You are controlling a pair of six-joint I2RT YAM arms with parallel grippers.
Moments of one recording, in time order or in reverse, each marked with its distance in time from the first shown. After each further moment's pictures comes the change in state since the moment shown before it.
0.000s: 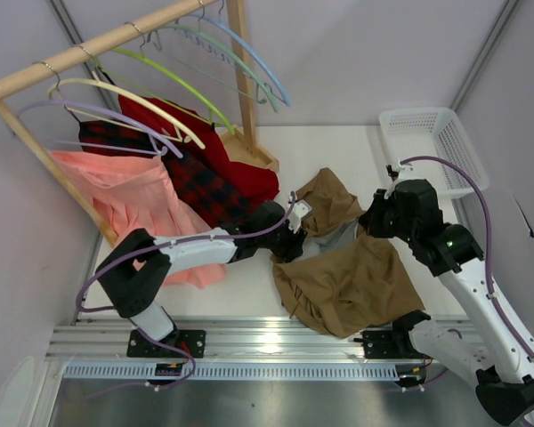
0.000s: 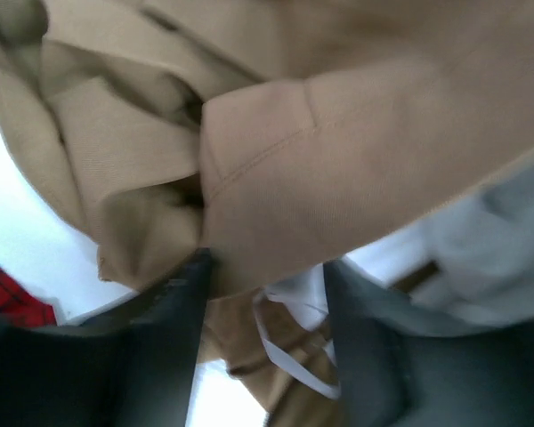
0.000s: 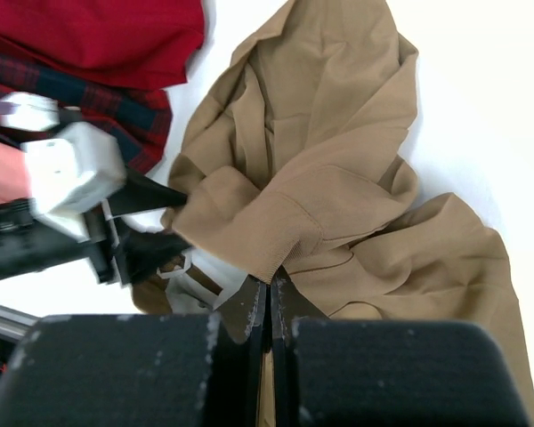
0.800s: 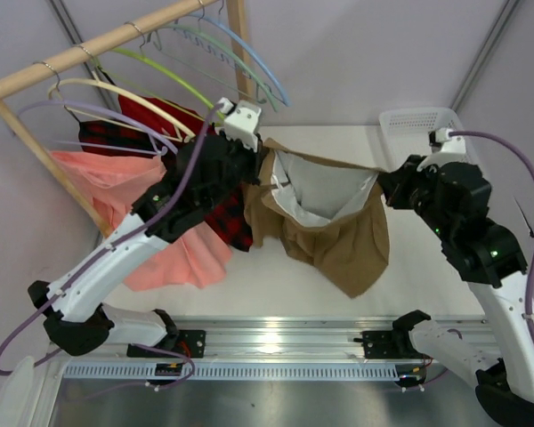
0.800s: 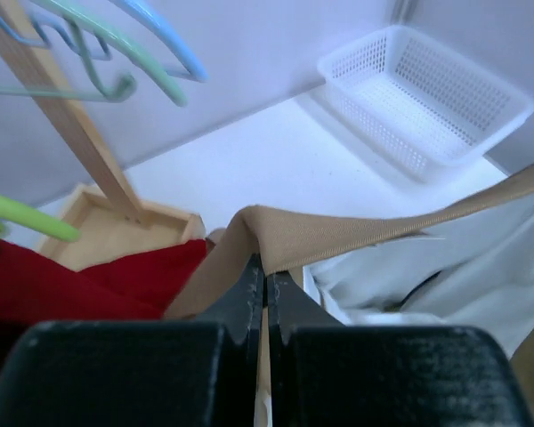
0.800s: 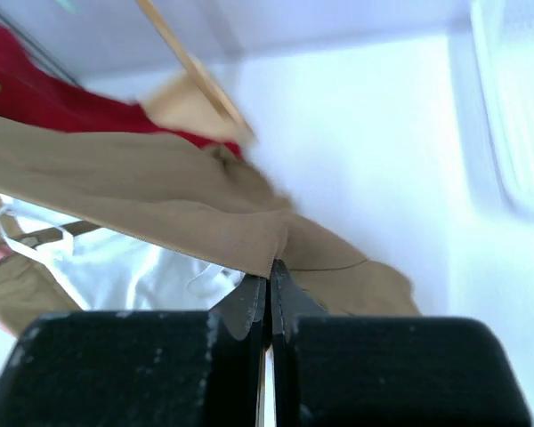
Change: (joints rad) left arm -0.002 -0.336 0.586 -0.412 -0.496 0.032; right arm -0.010 -0.004 0.274 0.004 0.117 -0.040
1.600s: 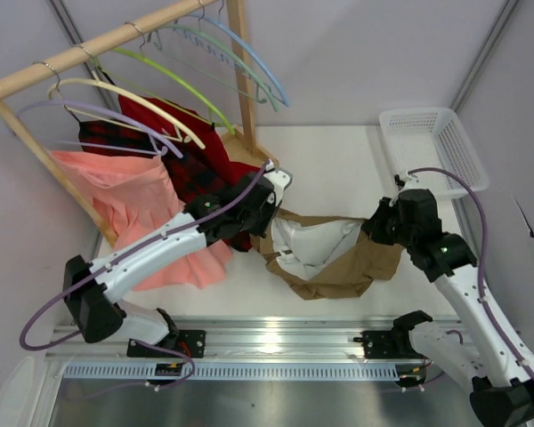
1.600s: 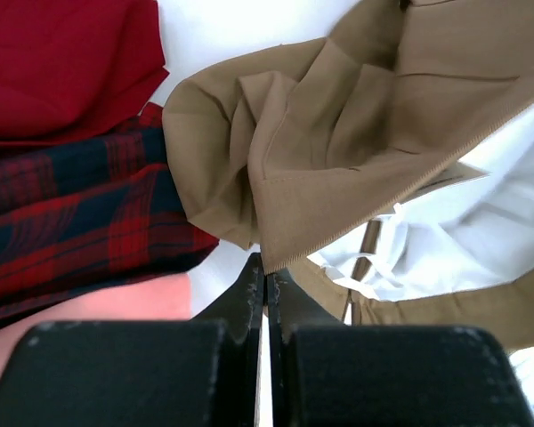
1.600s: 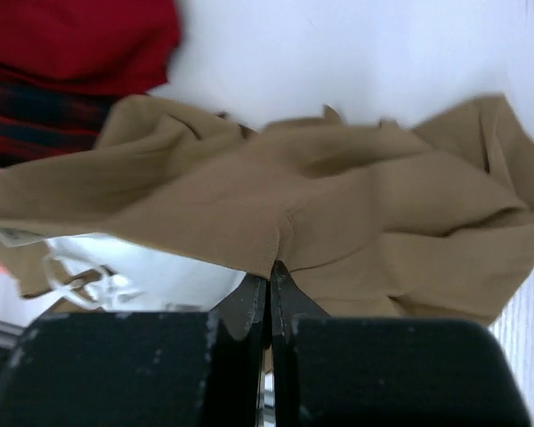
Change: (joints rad) left arm -0.005 0.092 -0.207 -0.327 0.148 -0.103; right arm -0.048 -0.062 -0.372 0.057 -0.140 0.112
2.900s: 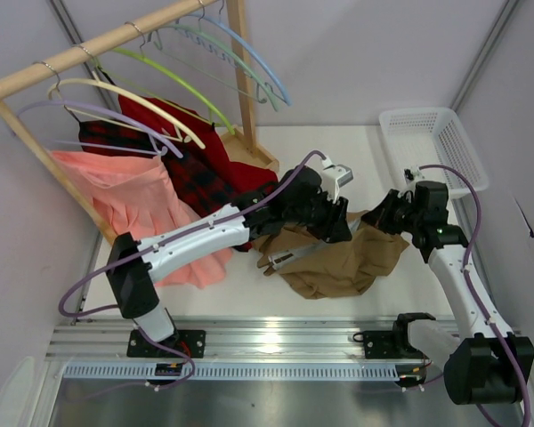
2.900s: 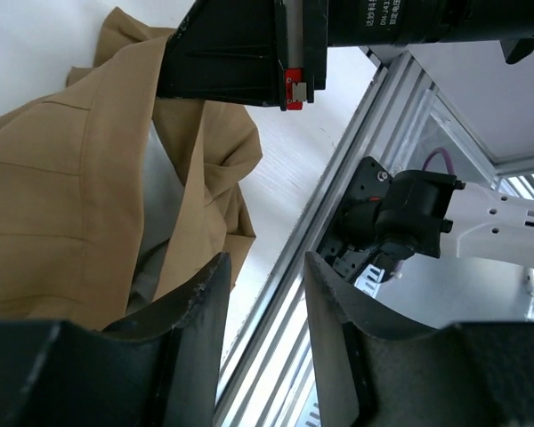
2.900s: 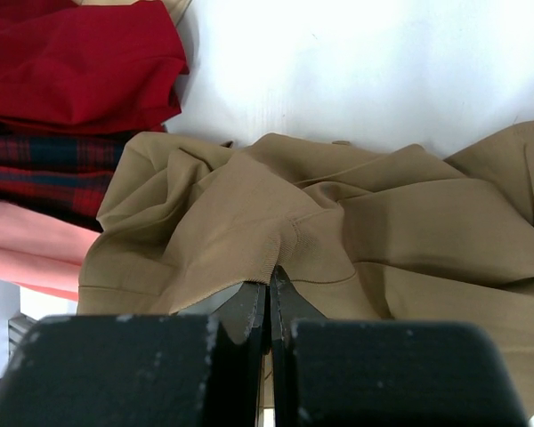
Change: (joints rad) left arm -0.151 0.287 0.235 0.310 0.446 -0.273; right arm -0.352 0.183 -0.185 0.307 -0.425 -0.024
